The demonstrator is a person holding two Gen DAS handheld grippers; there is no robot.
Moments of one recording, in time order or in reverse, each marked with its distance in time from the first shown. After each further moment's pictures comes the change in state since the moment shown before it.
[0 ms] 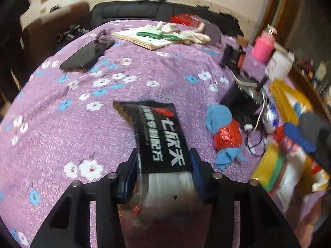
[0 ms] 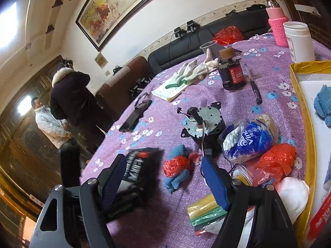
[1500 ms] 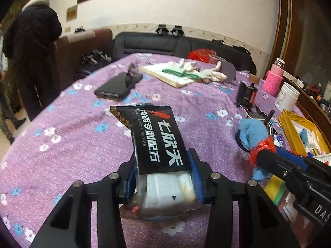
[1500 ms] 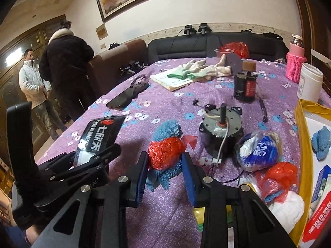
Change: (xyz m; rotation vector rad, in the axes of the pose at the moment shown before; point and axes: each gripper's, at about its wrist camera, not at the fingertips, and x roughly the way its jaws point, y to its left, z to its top) left arm -0.038 0.012 -0.005 -0.031 -0.270 0.129; right arm 0.032 0.049 -0.011 -0.253 0.045 -0.180
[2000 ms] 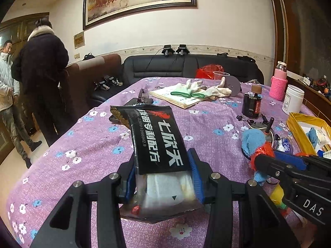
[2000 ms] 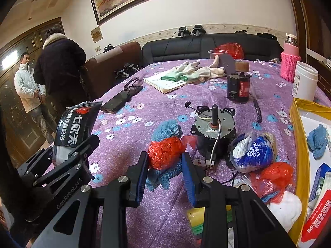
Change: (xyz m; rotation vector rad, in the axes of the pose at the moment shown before) left arm -0.023 -0.014 0.002 0.084 -0.135 0.101; right arm 0.001 -0.001 0.000 0.001 -0.014 -0.037
